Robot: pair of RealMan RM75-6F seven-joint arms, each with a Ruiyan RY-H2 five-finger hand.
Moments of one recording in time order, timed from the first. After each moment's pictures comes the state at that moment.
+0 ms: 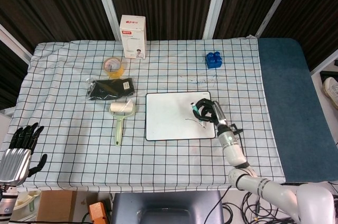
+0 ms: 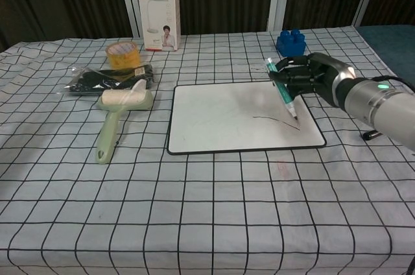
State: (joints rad) left arm -0.13 -1.18 -0.03 -1.50 1.54 1.48 0.03; right arm 0.67 -1.80 0.41 -1.07 -1.14 0.79 0.77
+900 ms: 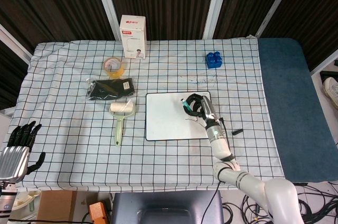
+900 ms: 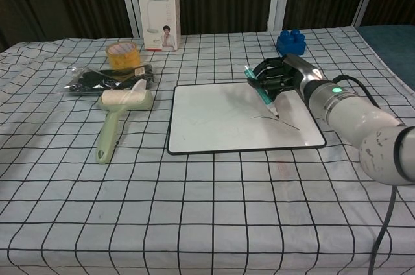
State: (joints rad) left arm -0.13 -1.18 -0.04 -1.50 1.50 1.45 0.03; right arm 0.84 -2.03 0.43 -0.70 -1.15 0.79 0.71
